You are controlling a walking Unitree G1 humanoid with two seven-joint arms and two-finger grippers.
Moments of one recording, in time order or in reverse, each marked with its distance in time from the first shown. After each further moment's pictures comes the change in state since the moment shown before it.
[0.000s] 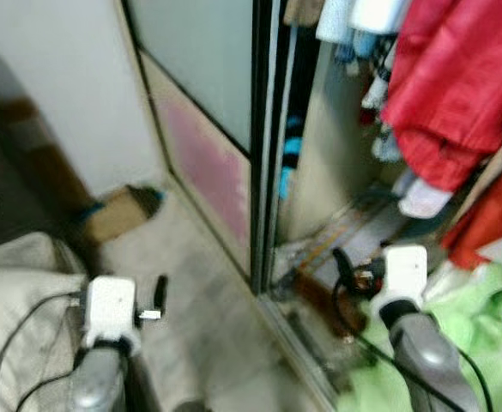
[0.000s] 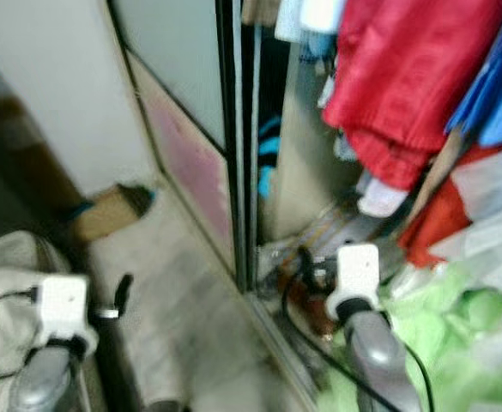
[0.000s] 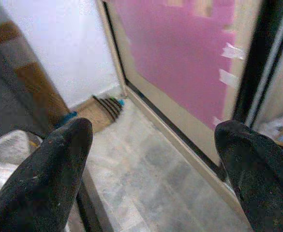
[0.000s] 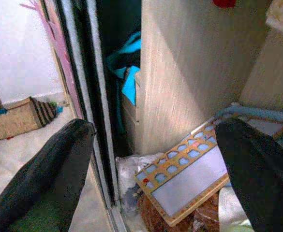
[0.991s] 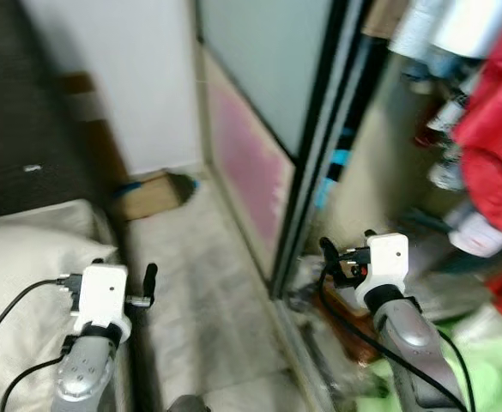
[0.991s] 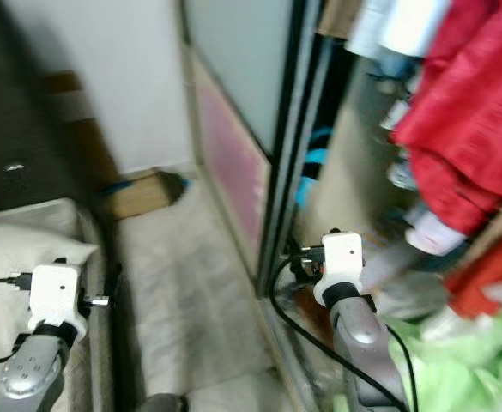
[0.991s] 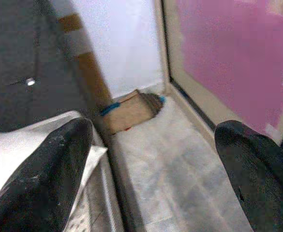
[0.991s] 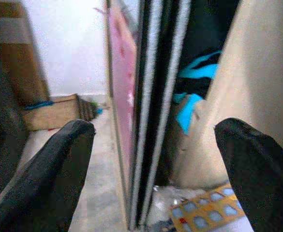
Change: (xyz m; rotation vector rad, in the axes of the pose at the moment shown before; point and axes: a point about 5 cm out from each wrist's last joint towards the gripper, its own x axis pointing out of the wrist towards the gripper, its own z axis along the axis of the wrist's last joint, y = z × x) left arm 0.006 0.010 0.006 0.043 -0.031 0.024; right arm 0.017 0.008 0.006 -0.033 -0.034 0.050
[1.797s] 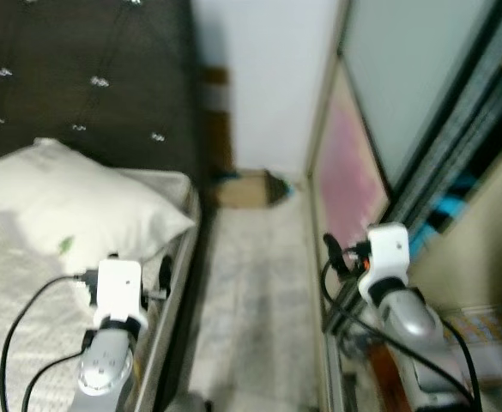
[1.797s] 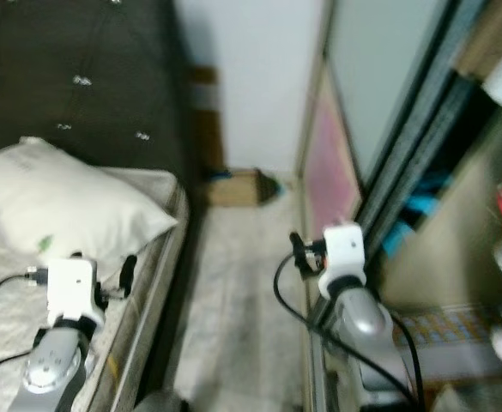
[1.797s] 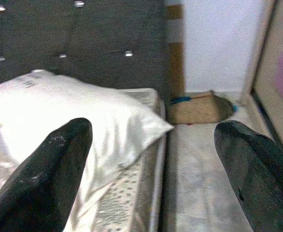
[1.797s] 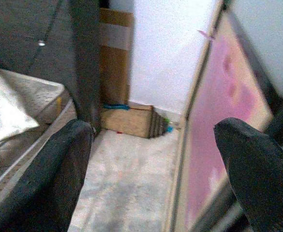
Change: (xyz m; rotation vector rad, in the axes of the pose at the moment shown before) left arm 0.008 -0.015 0.012 -0.035 -0.048 0.007; right arm 0.014 -0.004 0.002 -0.030 -0.011 0.018
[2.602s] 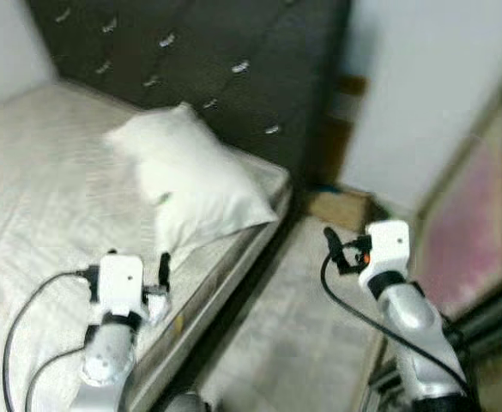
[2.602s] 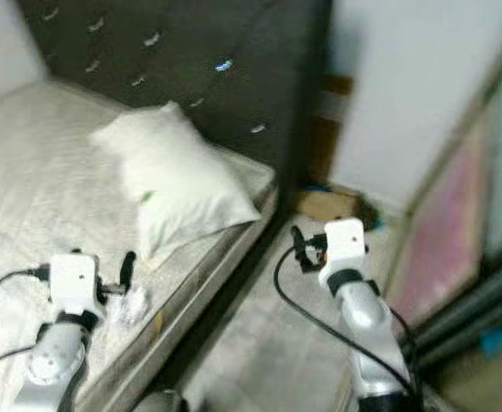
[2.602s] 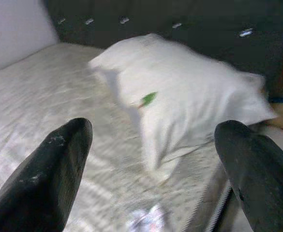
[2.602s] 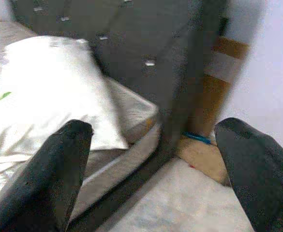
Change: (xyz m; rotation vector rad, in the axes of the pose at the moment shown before) left arm 0.005 0.004 -0.003 0.028 0.010 0.032; right arm 0.010 0.005 0.004 0.012 -0.035 0.012
